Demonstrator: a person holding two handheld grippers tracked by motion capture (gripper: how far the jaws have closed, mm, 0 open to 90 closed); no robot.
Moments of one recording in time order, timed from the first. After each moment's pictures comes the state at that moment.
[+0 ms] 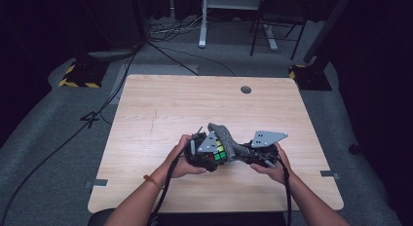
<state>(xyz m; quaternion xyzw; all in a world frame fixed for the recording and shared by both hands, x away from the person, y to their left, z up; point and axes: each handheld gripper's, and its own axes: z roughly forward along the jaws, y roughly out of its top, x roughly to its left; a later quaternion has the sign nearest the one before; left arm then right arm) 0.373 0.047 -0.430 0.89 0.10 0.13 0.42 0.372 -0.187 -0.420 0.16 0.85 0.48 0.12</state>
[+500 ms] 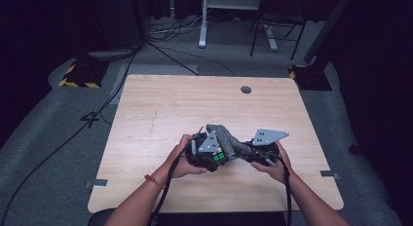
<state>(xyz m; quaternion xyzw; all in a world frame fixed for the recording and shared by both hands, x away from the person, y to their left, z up) 0.373 0.053 -0.423 0.88 0.10 0.13 0.44 0.380 -0.193 -0.424 0.18 0.85 0.47 0.12</state>
